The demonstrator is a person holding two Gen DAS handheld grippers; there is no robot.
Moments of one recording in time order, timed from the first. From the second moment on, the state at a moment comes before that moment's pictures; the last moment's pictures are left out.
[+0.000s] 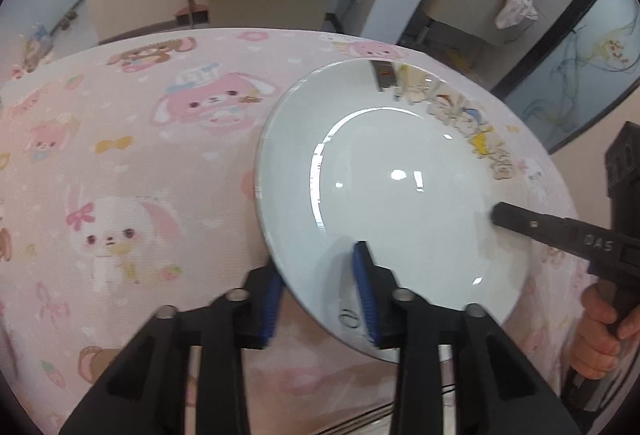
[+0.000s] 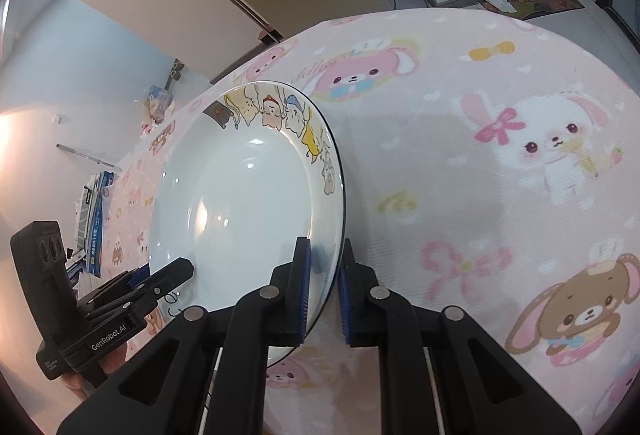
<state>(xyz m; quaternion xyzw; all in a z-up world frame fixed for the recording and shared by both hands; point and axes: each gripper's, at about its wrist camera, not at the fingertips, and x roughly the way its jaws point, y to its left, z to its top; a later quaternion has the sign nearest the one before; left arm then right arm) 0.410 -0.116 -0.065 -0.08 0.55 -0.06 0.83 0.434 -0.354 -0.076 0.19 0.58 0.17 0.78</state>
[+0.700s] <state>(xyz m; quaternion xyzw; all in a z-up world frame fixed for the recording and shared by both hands) 0.389 -0.108 -0.012 -0.08 0.49 -0.07 0.86 0.413 -0.344 -0.032 0.18 0.55 0.16 0.80</state>
